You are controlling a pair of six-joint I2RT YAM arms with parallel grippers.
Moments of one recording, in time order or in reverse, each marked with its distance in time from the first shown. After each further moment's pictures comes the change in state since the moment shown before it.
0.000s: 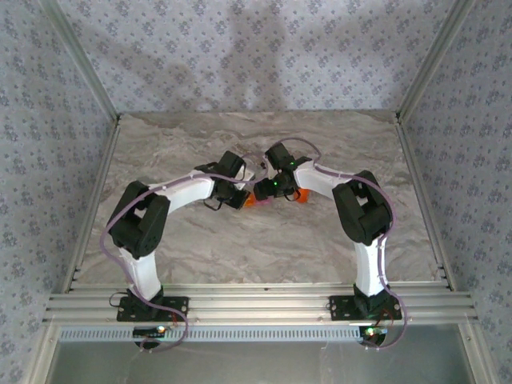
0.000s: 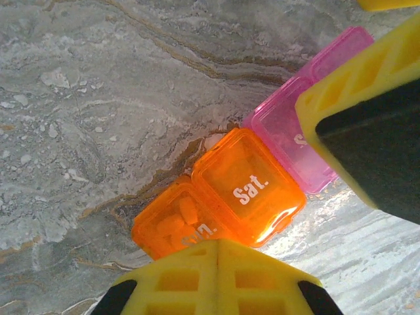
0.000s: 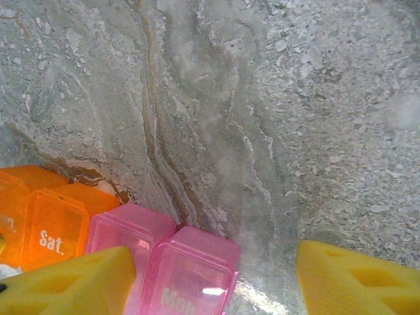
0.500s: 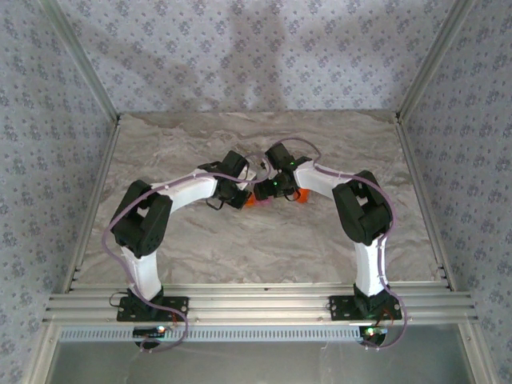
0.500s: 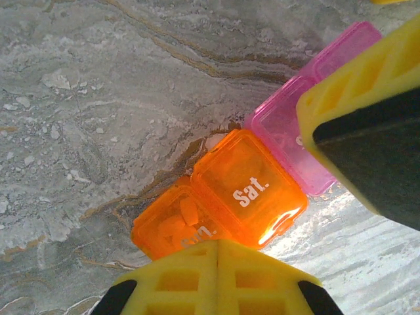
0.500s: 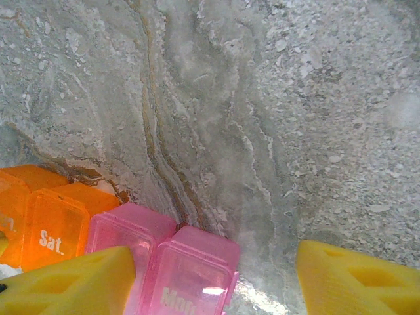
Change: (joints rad) left arm -0.016 0.017 0.029 -0.031 -0.036 0.003; right arm 0.000 0.000 0.001 -0.002 0.000 0.000
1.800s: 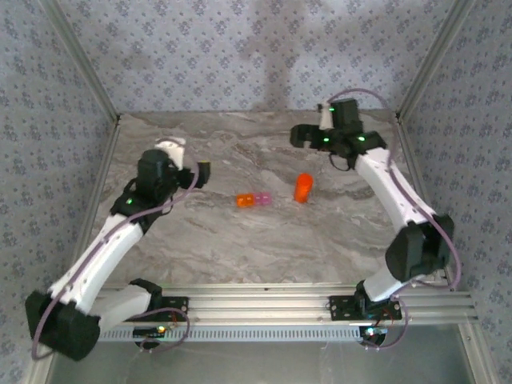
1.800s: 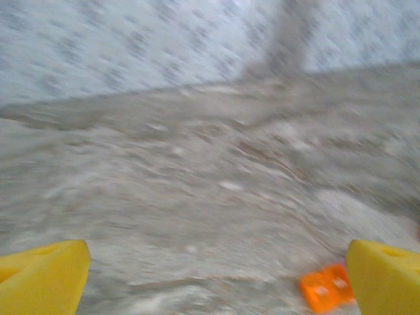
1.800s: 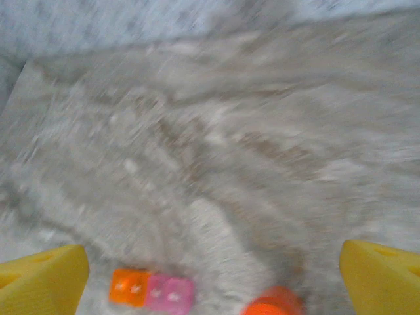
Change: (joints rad) left arm 0.261 -0.896 -0.375 0.291 -0.223 -0.090; right arm -0.310 -0.495 0.081 -0.094 0.023 0.047
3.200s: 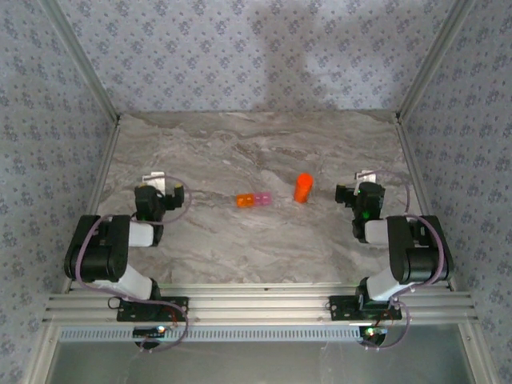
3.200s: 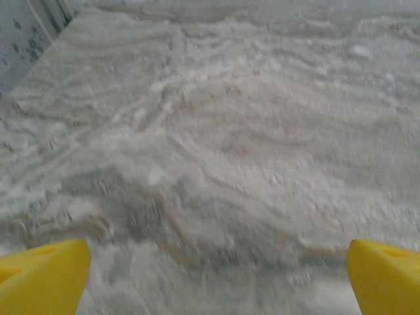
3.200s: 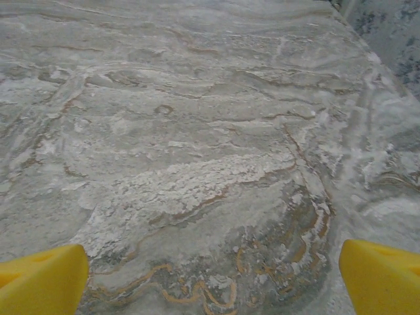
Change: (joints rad) left arm 0.347 0.558 -0.508 1.048 0.051 0.132; right arm -0.261 0.000 -1.089 1.284 0.306 -0.298
